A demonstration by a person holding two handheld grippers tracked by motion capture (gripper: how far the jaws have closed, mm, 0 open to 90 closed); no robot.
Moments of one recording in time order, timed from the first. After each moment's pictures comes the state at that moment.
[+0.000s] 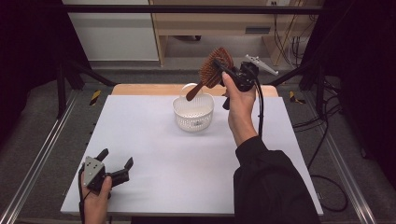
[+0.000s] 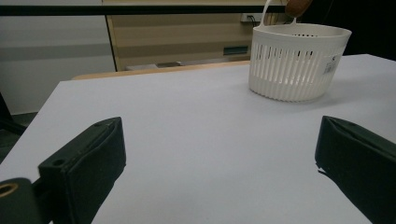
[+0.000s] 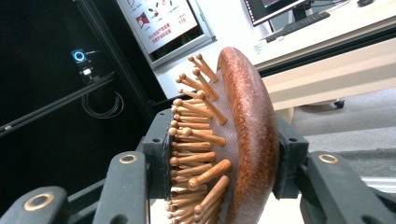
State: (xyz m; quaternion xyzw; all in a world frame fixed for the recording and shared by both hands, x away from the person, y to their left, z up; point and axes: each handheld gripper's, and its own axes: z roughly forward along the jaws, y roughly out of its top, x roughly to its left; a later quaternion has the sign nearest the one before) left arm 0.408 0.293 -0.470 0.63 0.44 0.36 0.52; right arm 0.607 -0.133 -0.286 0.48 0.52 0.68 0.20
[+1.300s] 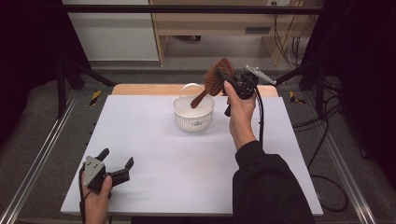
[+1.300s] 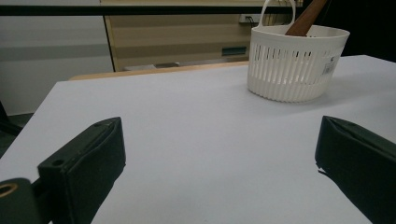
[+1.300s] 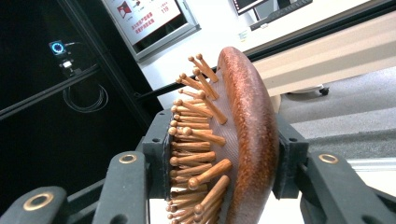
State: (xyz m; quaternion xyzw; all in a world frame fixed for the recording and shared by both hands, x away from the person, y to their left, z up) left arm 0.409 0.292 -0.471 0.63 0.44 0.36 0.53; right arm 0.616 -0.142 -0.326 0.50 0.52 0.66 0.20
